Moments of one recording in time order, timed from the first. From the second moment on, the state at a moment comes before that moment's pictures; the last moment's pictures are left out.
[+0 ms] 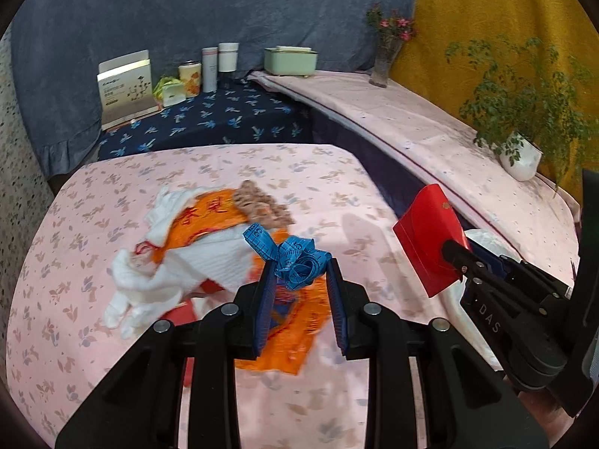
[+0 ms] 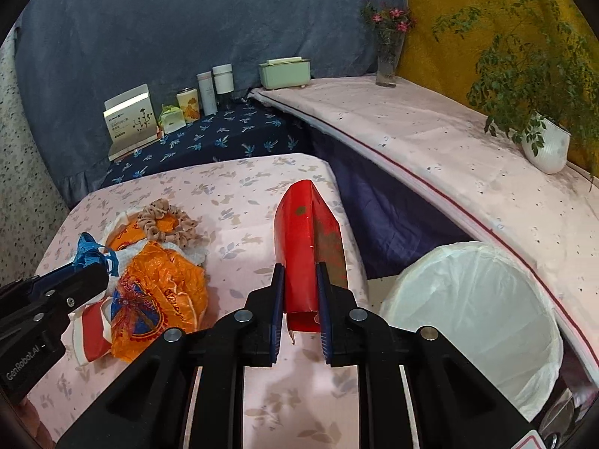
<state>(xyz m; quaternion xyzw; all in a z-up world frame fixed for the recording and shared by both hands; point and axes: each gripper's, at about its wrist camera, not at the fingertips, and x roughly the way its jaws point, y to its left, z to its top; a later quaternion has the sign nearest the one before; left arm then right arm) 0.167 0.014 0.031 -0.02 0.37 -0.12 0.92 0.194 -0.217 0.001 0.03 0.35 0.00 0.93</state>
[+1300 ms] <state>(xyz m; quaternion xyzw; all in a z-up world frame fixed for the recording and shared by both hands) 0.146 -0.181 0.026 0.02 0.37 -0.24 0.90 0.120 -0.392 -0.016 0.08 0.34 -0.15 0.92</state>
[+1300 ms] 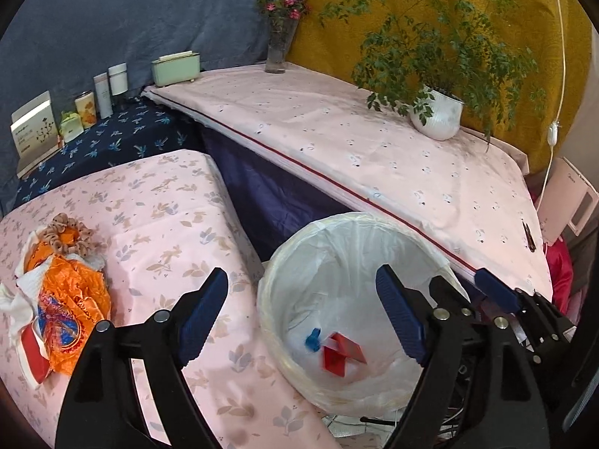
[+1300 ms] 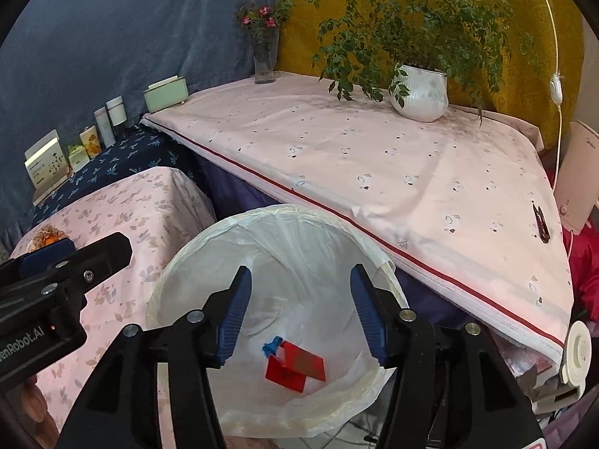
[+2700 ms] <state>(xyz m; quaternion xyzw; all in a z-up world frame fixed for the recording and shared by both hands) 0.150 0.057 0.001 -0.06 0.40 -0.01 0.91 0.125 -0.207 0.000 0.02 0.34 -0.03 0.94</state>
